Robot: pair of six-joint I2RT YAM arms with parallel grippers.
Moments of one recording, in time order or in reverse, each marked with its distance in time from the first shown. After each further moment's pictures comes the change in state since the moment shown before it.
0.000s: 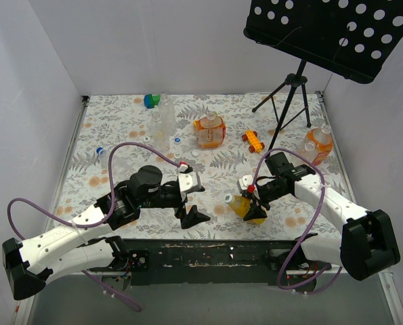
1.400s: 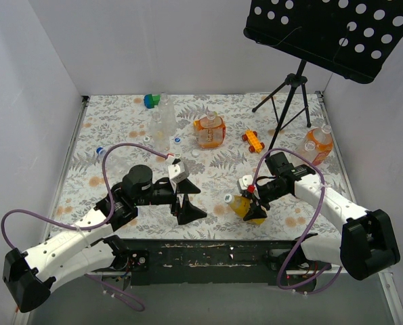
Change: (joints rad) left arm 0.164 -0.042 -0.145 0.180 0.170 -0.256; right arm 0.000 0.002 0.000 0.001 -0.002 0.000
